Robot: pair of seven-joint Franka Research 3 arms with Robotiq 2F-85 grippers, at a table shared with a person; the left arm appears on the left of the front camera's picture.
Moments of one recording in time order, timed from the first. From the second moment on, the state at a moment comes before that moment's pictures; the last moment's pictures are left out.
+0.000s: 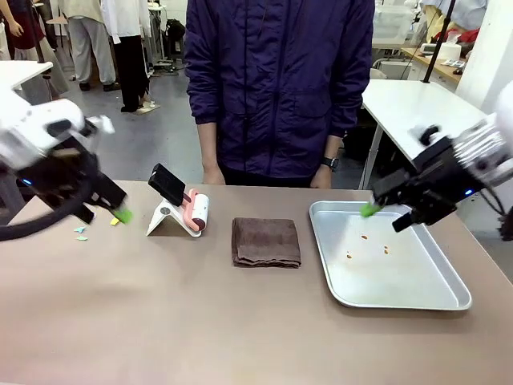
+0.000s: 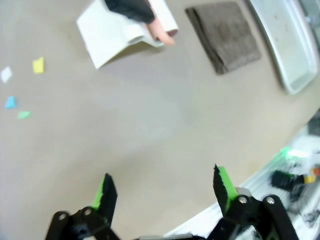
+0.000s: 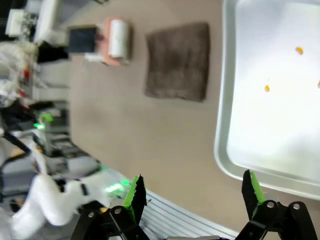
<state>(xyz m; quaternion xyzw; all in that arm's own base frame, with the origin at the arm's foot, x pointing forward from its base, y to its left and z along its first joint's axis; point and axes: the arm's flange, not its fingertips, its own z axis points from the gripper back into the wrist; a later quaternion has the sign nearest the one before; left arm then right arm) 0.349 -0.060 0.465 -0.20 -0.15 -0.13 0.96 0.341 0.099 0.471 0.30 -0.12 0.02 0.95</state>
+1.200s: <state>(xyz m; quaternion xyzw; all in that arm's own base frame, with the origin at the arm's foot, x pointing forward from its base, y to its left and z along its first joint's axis) 0.336 0.153 0.415 -0.49 -0.29 0.18 0.80 0.296 -0.188 0.419 0.53 -0.24 -0.23 0.78</state>
